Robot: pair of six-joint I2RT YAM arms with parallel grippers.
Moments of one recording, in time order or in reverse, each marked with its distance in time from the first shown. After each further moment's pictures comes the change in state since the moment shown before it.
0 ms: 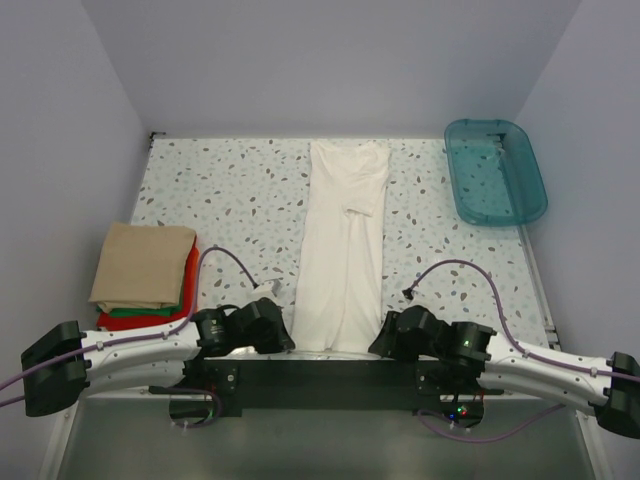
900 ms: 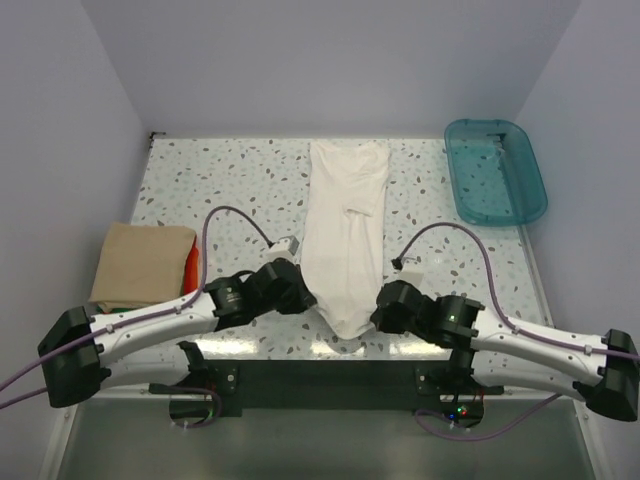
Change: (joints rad) left arm 0.078 0.163 0.331 -0.028 -0.102 0.126; right arm -0.003 0.244 0.346 -0.130 0.234 -0.156
